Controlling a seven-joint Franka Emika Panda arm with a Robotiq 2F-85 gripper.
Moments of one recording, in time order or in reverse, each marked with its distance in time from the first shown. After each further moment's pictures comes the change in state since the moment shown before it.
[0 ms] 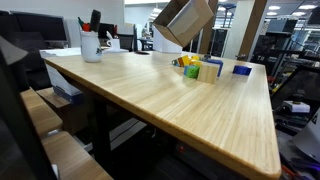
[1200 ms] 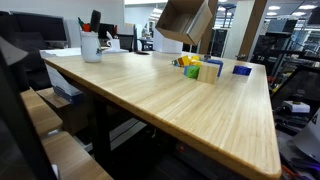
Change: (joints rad) arm 0.040 0.079 -0.039 -0.063 -0.327 0.053 -0.446
